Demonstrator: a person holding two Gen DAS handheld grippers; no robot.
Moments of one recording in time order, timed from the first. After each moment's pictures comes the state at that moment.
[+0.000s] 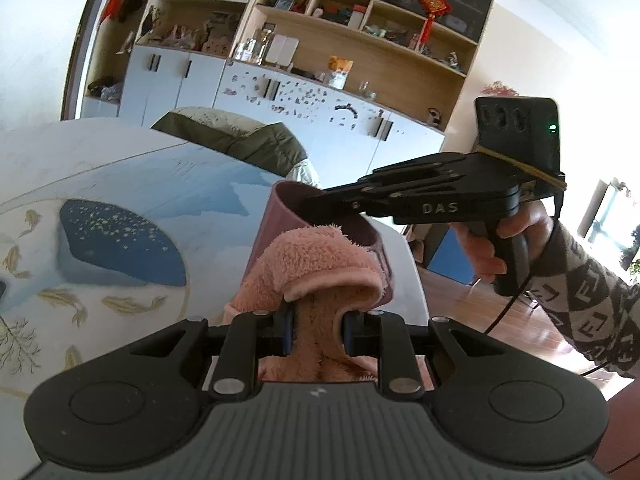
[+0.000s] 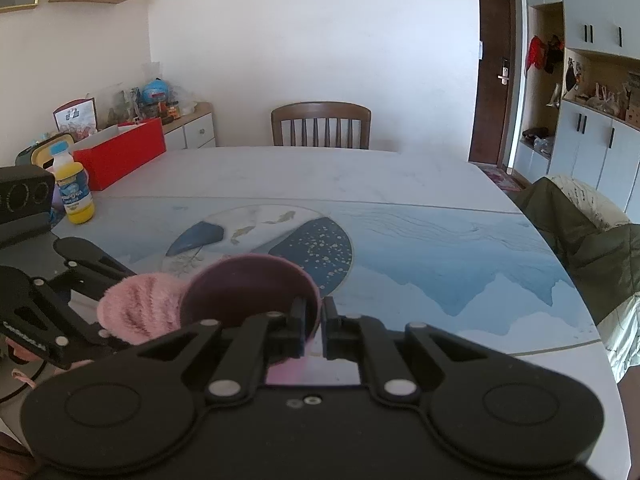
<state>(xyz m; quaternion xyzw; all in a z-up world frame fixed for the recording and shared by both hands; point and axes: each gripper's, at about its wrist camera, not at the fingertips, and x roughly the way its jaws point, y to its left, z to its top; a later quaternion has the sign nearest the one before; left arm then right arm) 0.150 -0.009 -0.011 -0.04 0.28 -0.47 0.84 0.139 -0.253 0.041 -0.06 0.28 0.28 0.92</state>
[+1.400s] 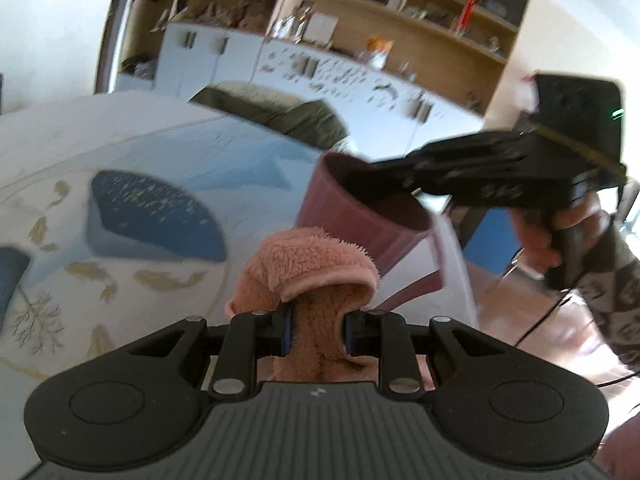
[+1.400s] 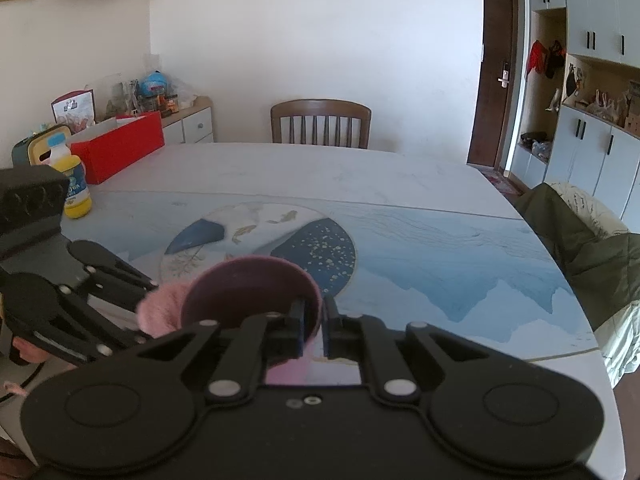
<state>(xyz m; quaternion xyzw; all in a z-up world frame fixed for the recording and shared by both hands) 0.167 -0.009 -0.025 -0.02 0.33 -0.40 0.85 0.141 -0.238 0.045 -0.08 0.28 0.27 0.92</state>
